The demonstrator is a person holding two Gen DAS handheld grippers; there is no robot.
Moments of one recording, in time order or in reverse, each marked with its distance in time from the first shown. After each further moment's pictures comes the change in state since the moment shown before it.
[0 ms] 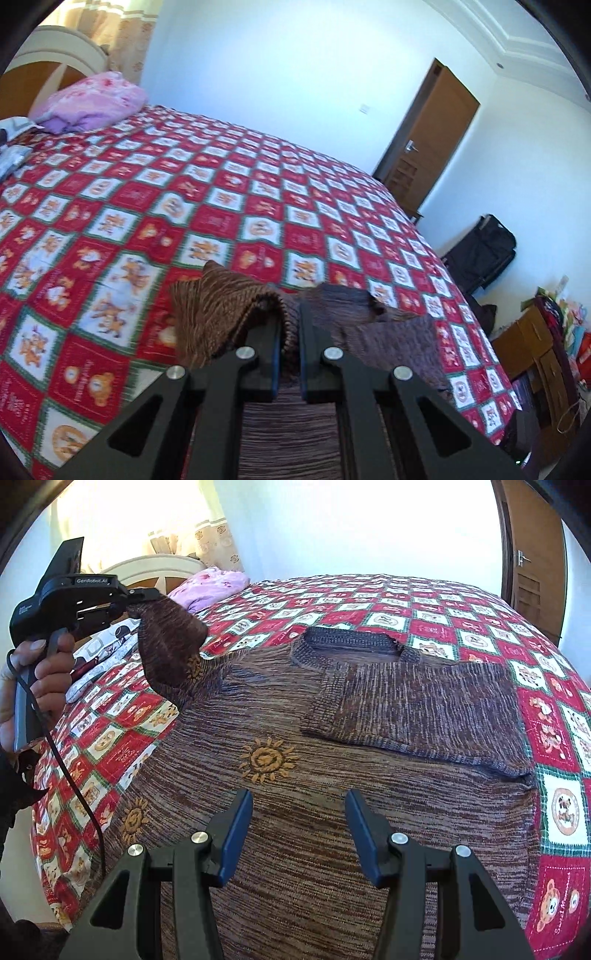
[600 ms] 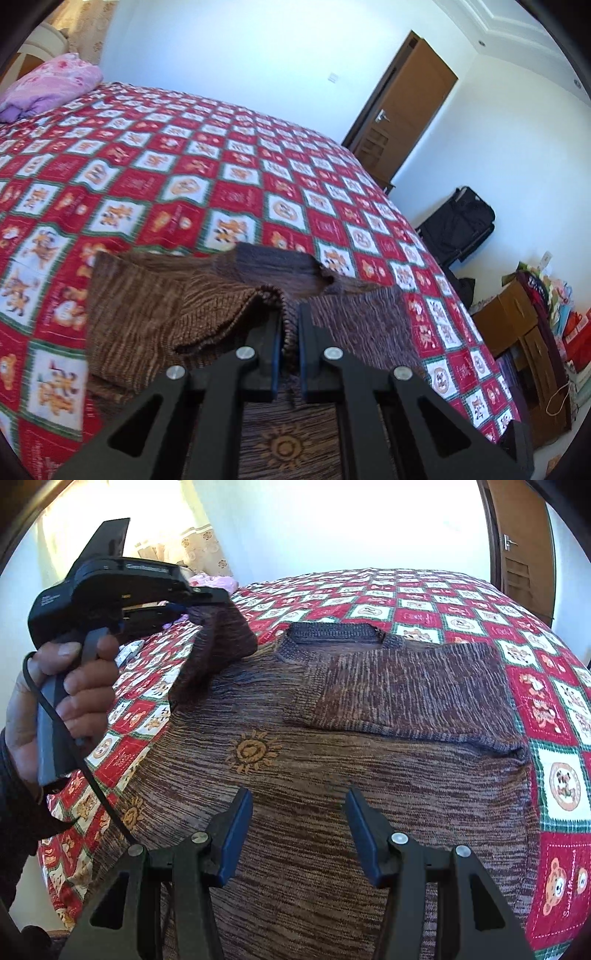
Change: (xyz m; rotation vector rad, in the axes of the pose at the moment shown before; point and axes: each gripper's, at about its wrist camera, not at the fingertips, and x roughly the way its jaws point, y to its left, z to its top) left arm 0.078 -0.078 -0.035 0.041 0.110 -0.096; right arm -0.005 -0.019 -0.012 0.067 0.001 0.003
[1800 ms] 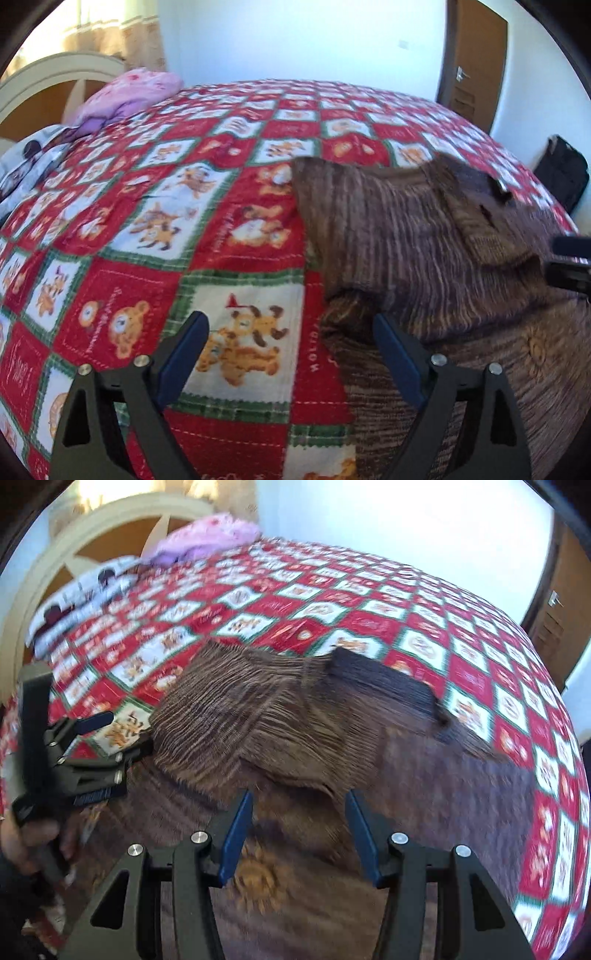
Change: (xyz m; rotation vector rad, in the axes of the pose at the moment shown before) left arm -0.010 0.132 -0.078 0.095 0.034 0.472; right arm 0.106 0.072 0.118 -0.285 0.203 -0.126
